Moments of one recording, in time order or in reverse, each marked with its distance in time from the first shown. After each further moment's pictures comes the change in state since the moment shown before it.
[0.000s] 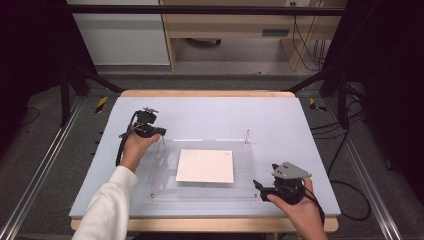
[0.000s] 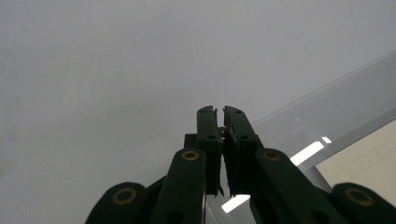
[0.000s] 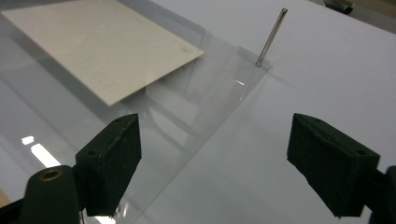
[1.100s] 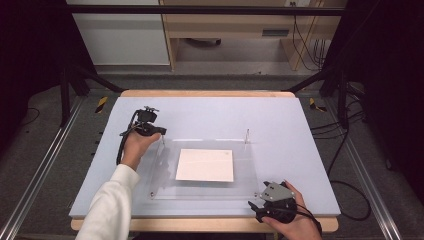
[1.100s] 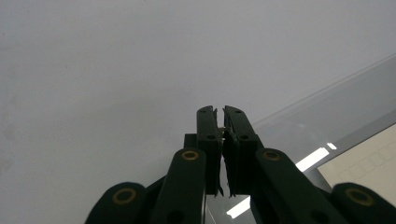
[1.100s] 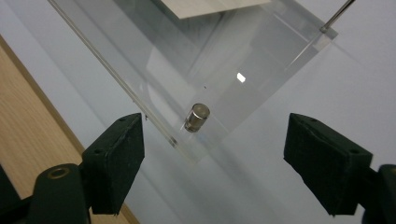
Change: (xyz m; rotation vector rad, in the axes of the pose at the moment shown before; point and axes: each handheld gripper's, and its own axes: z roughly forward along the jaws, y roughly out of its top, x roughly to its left) left arm 0.001 0.003 0.002 0.019 -0.001 -0.007; right arm 0.036 -0.029 0.006 0.110 0.043 -0.205
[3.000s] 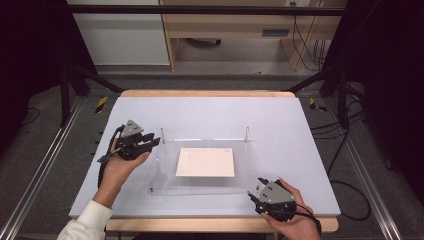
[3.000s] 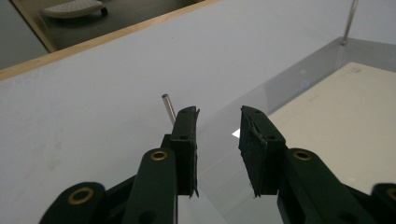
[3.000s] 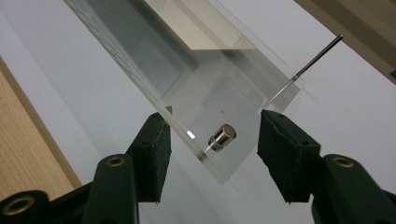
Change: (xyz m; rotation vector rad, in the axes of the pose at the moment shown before) left arm -0.032 -0.070 -0.082 -0.329 -0.003 0.224; right arm 0.004 0.019 -0.015 -0.106 -0.064 -0.084
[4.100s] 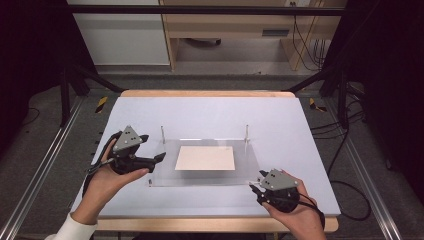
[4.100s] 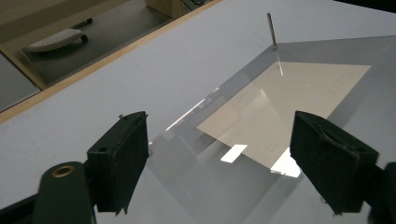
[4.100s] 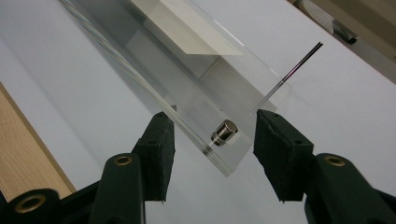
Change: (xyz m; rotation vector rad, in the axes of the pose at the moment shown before) left arm -0.044 0.029 -0.056 -0.009 -0.084 0.142; right arm -0.019 0.030 -0.012 0.044 0.012 0.060
